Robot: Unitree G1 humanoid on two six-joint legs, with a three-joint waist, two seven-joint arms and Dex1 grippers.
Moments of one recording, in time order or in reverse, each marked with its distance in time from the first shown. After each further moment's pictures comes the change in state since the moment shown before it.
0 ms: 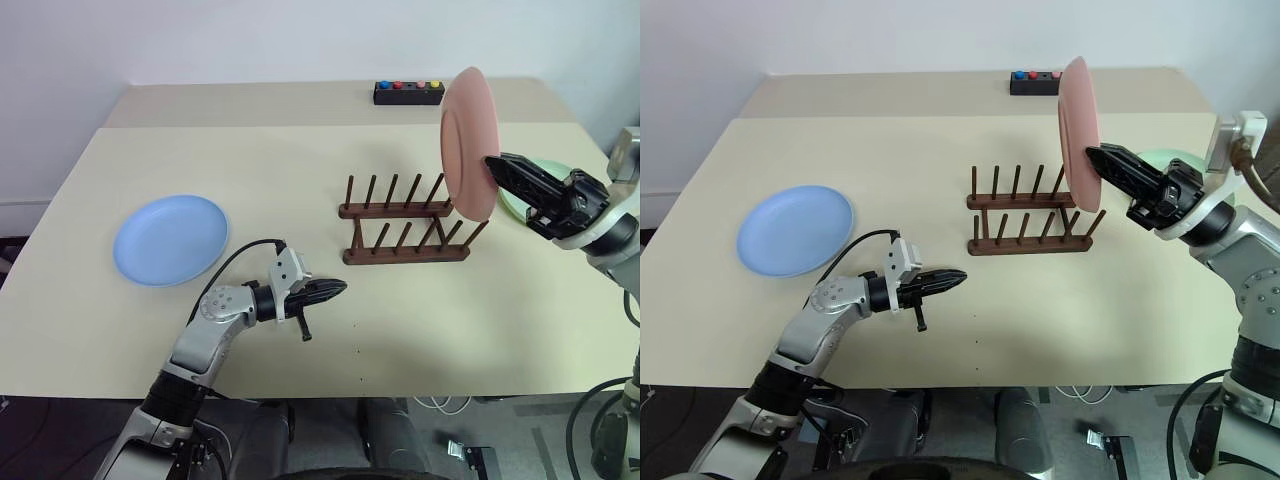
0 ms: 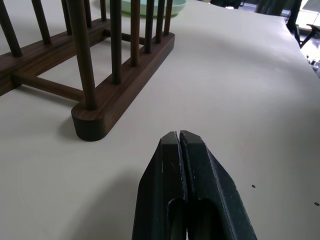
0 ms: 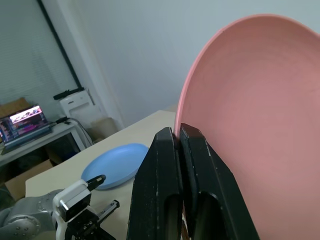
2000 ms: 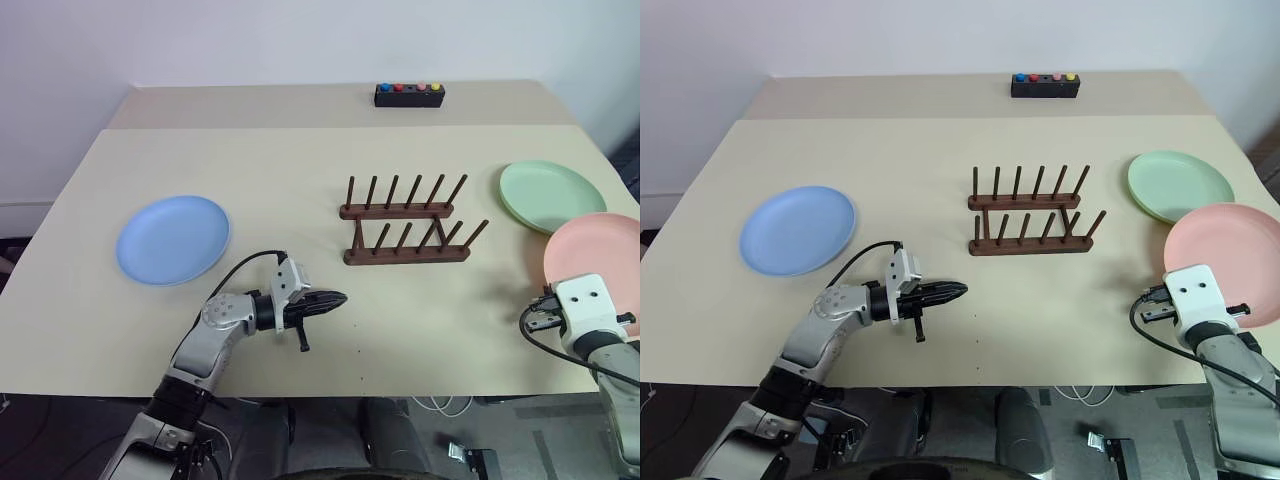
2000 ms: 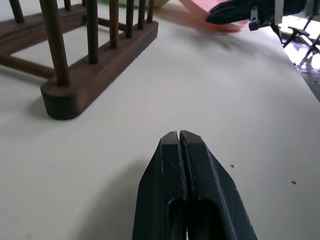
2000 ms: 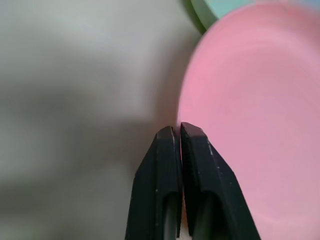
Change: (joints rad) left arm 0.030 -0.016 -0.004 0.073 0.001 -0.047 -0.070; right arm 0.635 0.161 0.082 -0.129 -1.132 -0.401 -0.517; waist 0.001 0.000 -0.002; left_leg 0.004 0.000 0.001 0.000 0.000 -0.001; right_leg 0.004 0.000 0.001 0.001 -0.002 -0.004
